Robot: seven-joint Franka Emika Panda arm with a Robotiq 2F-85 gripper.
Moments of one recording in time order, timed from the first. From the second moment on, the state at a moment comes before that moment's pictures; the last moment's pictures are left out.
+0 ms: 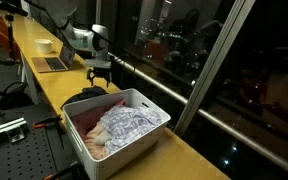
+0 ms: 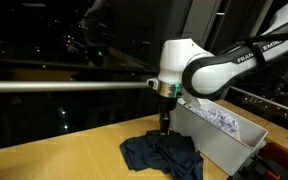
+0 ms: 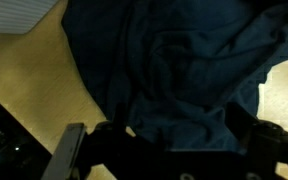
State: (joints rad) arm 0.31 0.72 0.20 -1.64 -0.38 2.24 -0.24
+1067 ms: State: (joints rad) arm 0.28 0.84 0.21 -1.60 -0.24 2.28 -0.33
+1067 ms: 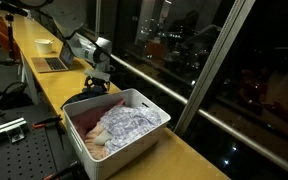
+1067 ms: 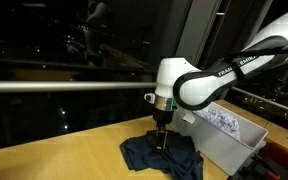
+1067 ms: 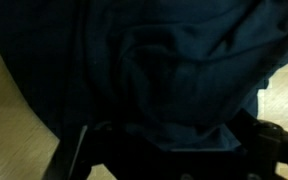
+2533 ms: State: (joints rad) arm 0.24 0.52 0.19 -1.73 -0.25 2.27 -0.29
